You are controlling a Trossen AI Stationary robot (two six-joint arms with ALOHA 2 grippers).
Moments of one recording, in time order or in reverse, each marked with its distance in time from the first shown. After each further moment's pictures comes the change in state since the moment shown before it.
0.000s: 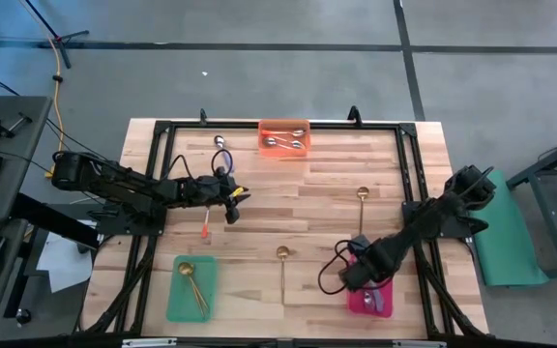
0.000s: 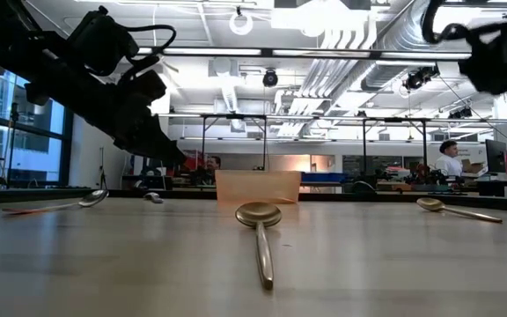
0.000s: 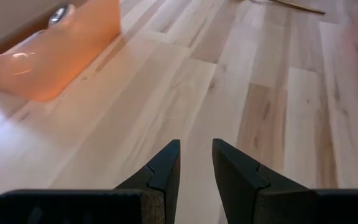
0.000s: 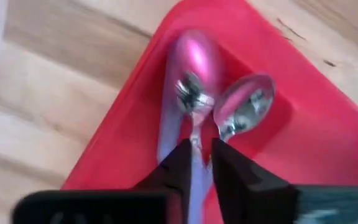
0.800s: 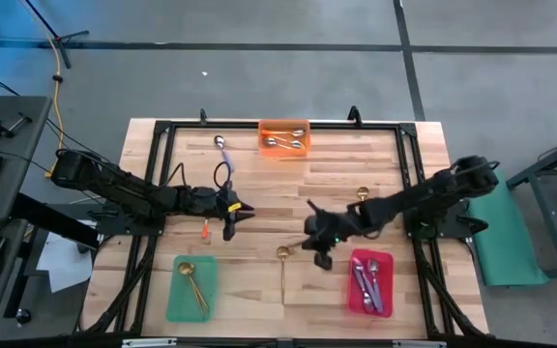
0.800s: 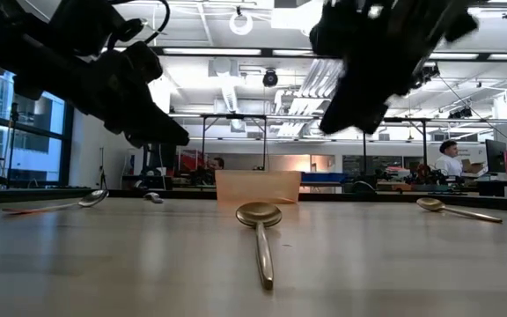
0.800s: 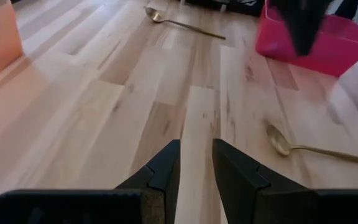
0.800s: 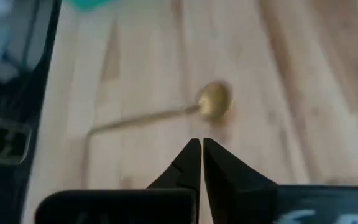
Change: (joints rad) left arm -0.152 0.000 0.000 0.109 0.107 -0.073; right arm -0.378 -0.089 -0.189 0.888 0.041 -1.267
